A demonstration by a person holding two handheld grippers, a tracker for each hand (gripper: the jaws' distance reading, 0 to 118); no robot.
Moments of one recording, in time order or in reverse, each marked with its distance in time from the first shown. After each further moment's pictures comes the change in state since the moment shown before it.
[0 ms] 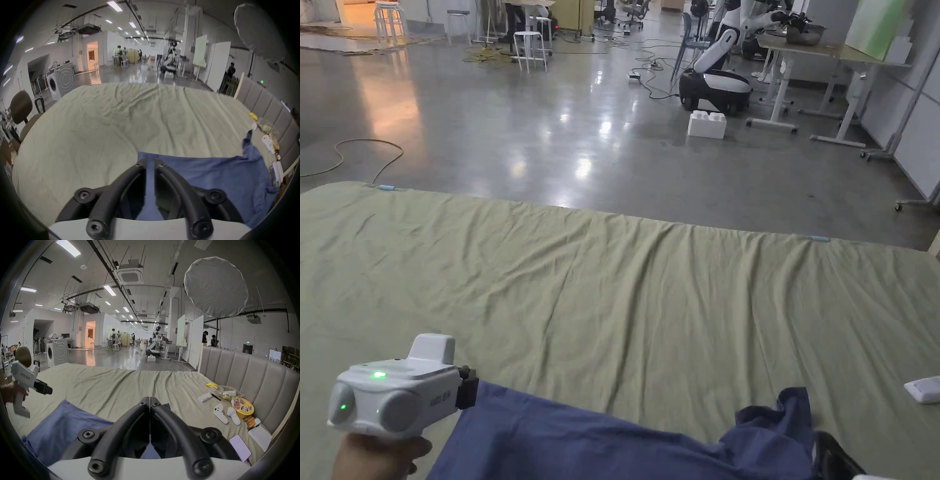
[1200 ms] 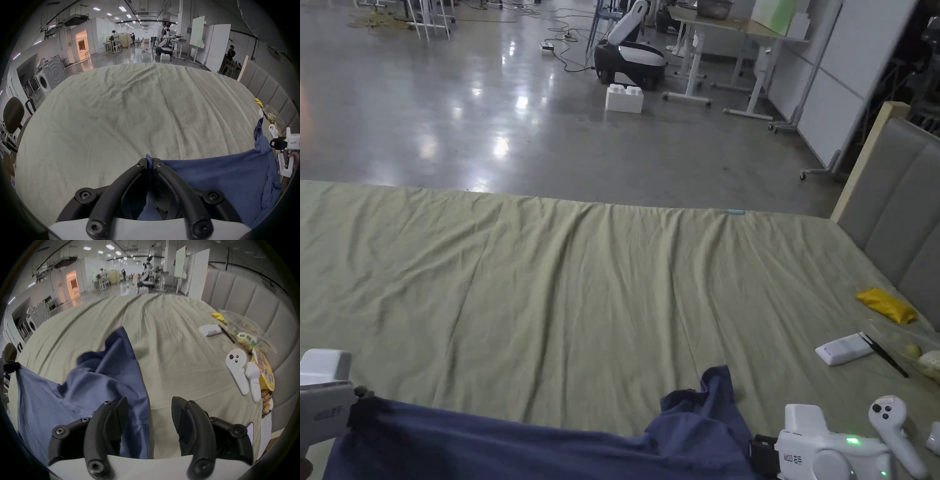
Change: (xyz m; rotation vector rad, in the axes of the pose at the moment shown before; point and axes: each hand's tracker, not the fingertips) left arm -0.010 0.008 -0.044 -0.114 -0.048 -0.034; right arm 0.134 -0.107 -0.214 -0.768 0.026 -0.061
